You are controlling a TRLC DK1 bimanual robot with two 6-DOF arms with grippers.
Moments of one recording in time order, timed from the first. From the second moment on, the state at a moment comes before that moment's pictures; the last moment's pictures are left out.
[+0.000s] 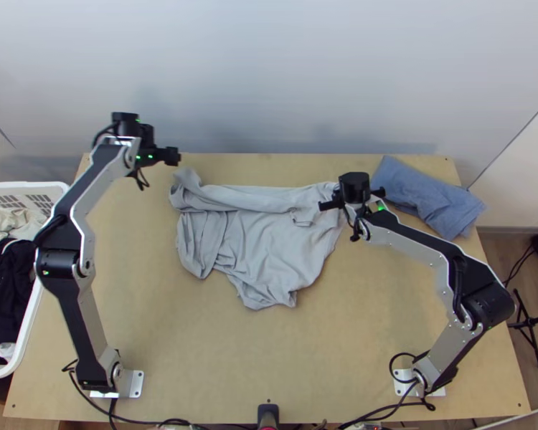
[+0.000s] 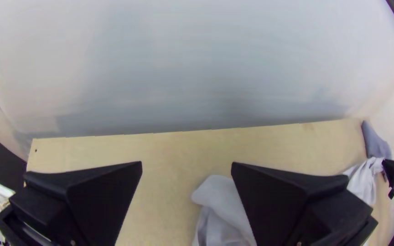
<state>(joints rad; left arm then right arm) -0.01 2.13 1.87 -0.45 0.09 0.02 0.42 1.83 1.12 0.14 0.39 -0.05</state>
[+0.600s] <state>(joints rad) 0.11 2.07 1.77 -0.70 0.43 0.11 0.42 1.83 1.13 0.14 0.41 -0.04</state>
